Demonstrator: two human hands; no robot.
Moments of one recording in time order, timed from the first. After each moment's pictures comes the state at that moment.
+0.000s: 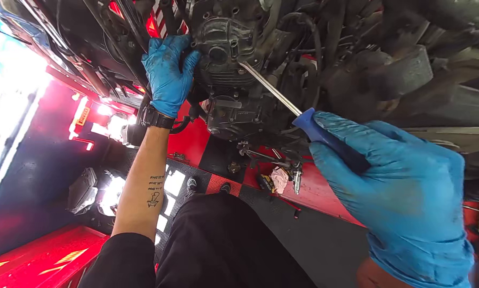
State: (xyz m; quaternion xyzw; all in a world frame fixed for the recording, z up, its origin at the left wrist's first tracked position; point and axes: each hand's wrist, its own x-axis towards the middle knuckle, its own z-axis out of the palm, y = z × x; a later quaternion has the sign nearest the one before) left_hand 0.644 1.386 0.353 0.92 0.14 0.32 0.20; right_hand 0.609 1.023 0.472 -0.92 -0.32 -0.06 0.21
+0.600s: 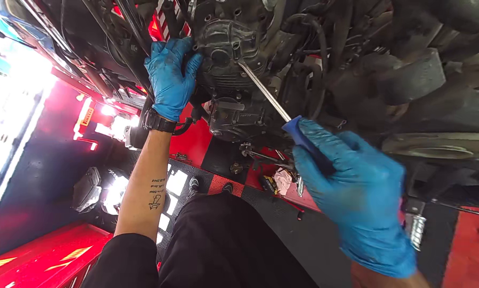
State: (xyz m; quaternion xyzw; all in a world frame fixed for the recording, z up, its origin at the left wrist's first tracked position) left_hand 0.644 1.386 0.353 0.92 0.13 0.32 0.20; right_hand 0.607 1.036 0.438 -0.91 -0.33 -0.09 0.24
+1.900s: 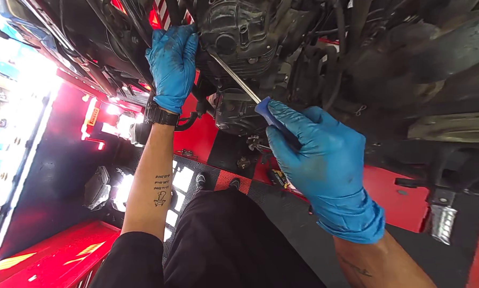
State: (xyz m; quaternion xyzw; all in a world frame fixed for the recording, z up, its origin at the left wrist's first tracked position) left_hand 0.644 1.389 0.356 0.91 0.14 0.32 0.24; right_hand 0.603 1.088 0.420 -0.90 -0.34 -0.09 0.25
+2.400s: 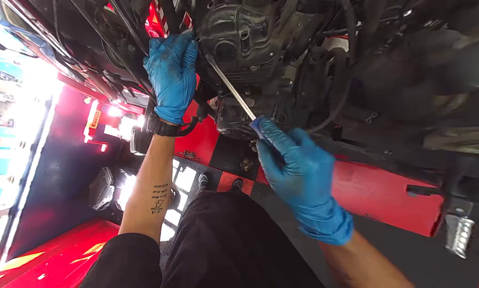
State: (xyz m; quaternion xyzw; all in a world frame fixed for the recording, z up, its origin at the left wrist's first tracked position) left_hand 0.645 1.385 0.354 0.89 0.13 0.35 0.26; right_hand 0.600 1.099 0.386 -0.88 -0.33 -0.09 0.32
